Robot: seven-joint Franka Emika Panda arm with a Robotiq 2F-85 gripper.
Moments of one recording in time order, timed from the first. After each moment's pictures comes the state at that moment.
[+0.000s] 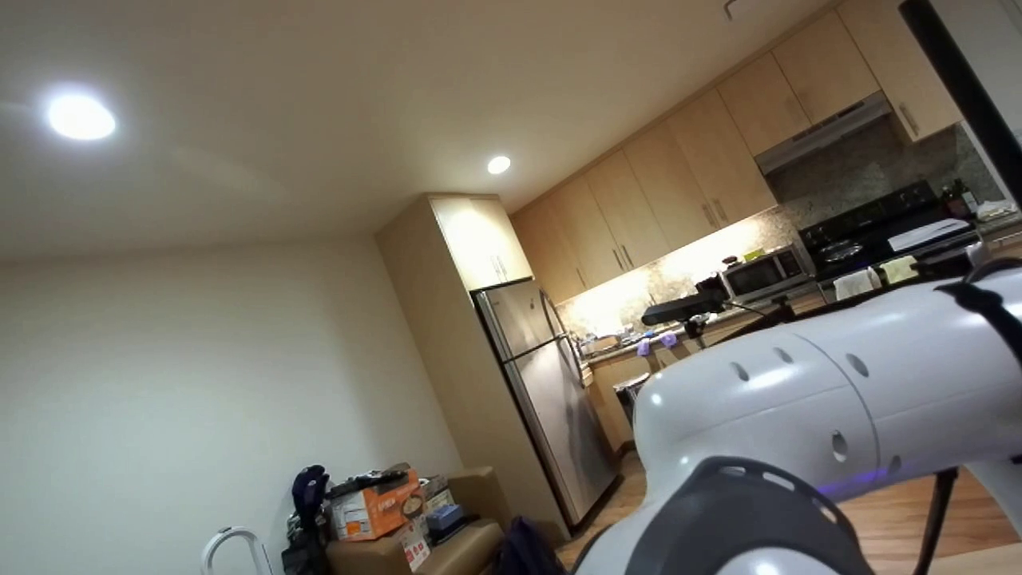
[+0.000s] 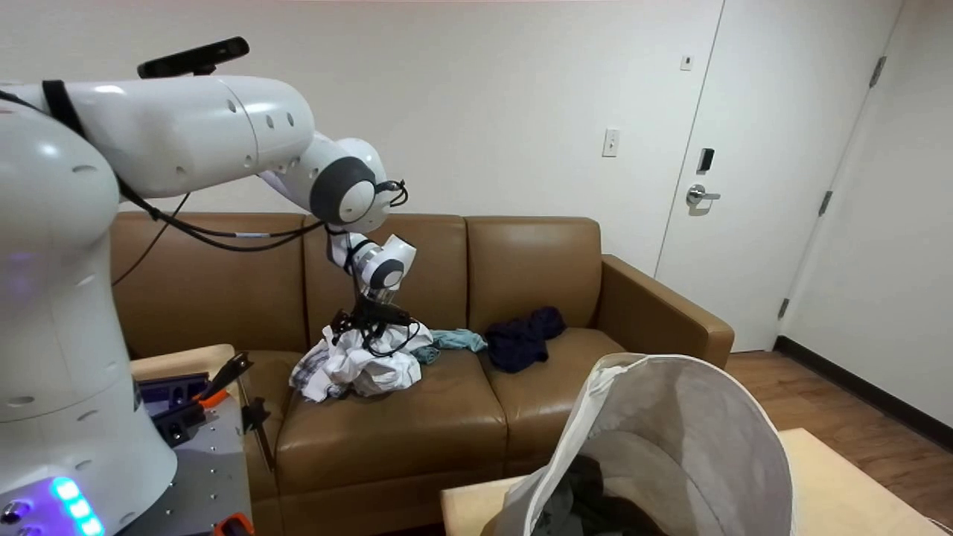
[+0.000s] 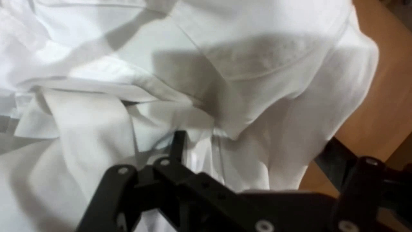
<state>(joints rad) 0.49 1.39 0.38 -1.20 -0.01 2.31 -0.98</state>
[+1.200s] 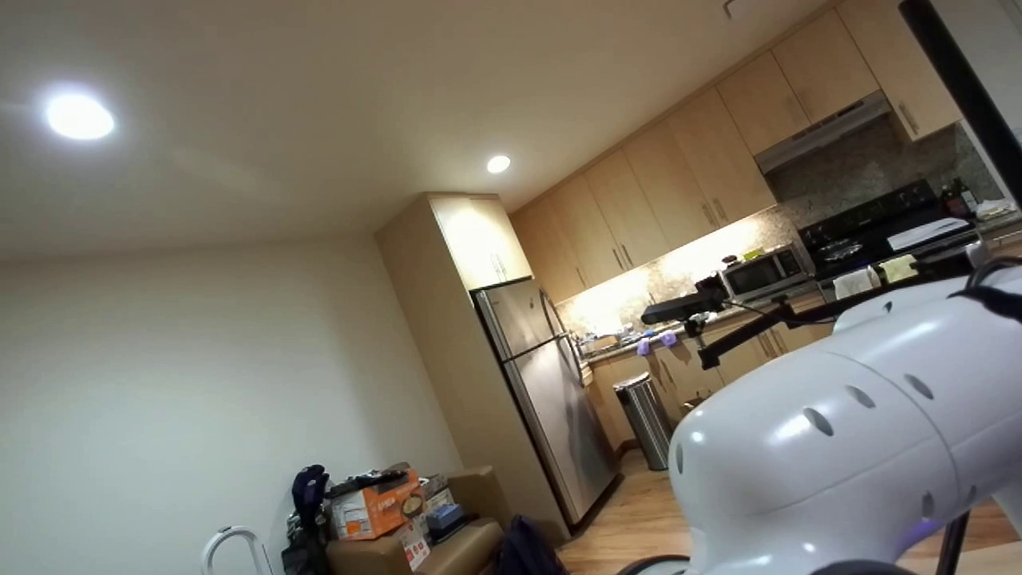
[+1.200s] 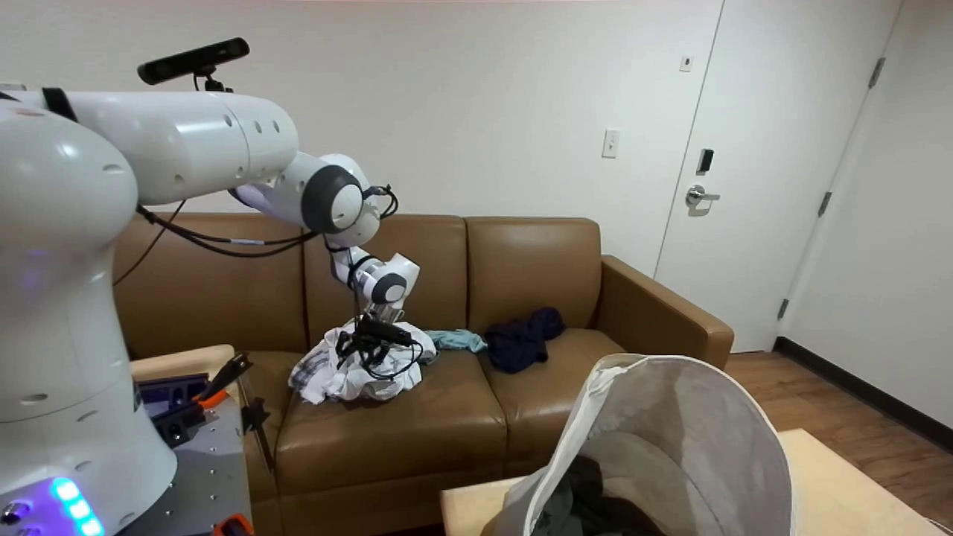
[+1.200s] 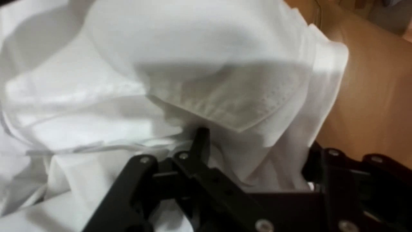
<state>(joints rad) 0.63 1.46 0.16 -1.08 0.20 2.17 -0.90</state>
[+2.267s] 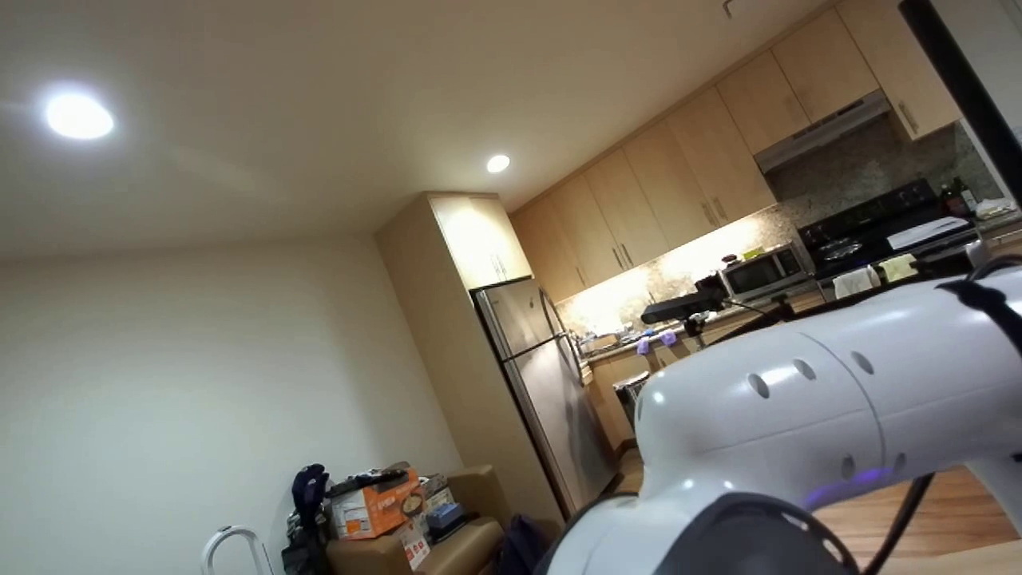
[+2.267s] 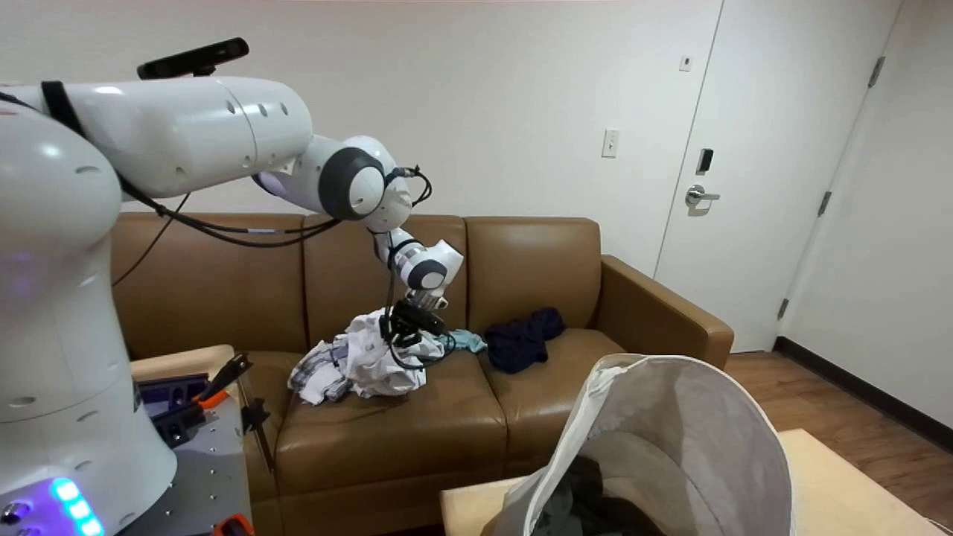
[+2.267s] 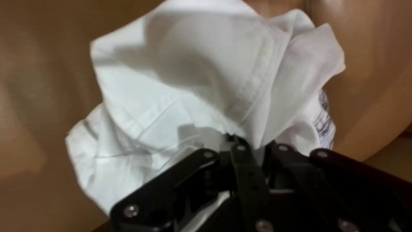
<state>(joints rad) 0.51 1.38 0.12 -1.08 0.33 2.12 -0.75</state>
